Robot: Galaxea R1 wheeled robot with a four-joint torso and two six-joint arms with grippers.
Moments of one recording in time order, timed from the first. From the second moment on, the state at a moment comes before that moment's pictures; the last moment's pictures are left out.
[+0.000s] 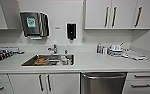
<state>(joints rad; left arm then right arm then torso) 1.39 2.32 -1.93 0.28 -0.39 -0.14 -1.40 2.44 -1.81 0.00 0.07 0.08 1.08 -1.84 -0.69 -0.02</state>
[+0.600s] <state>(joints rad) 1.39 2.32 -1.95 0.30 -0.40 -0.15 -1.40 2.44 -1.81 0.00 0.07 0.08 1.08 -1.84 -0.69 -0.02</state>
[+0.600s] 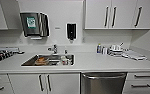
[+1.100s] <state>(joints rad) 1.37 2.28 -1.96 0.44 -0.50 -0.13 -1.40 2.44 -1.82 0.00 0.07 0.08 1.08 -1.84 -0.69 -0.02</state>
